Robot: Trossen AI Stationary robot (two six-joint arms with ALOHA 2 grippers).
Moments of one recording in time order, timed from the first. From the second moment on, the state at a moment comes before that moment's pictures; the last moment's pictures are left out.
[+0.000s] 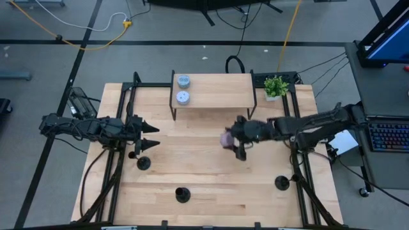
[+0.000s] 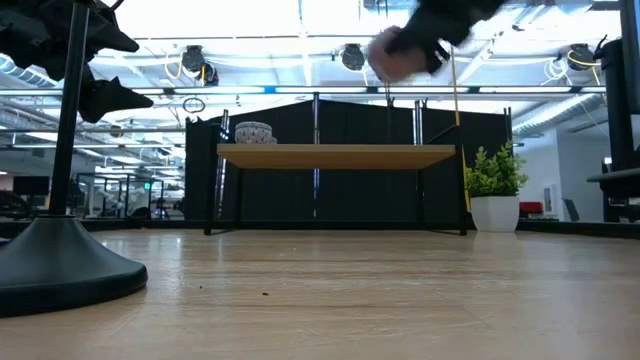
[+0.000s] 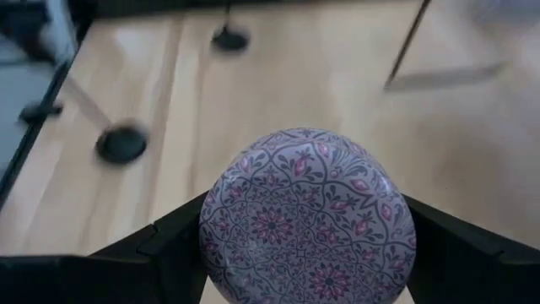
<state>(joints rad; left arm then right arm) -0.15 0.34 0.34 -0.31 -0.16 -0.56 0.10 1.27 0.95 -0.26 0.12 0.16</state>
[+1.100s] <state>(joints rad) -0.15 0.34 0.34 -0.23 -0.16 -0.56 -0.36 1.64 1.34 -0.22 0.12 -0.33</state>
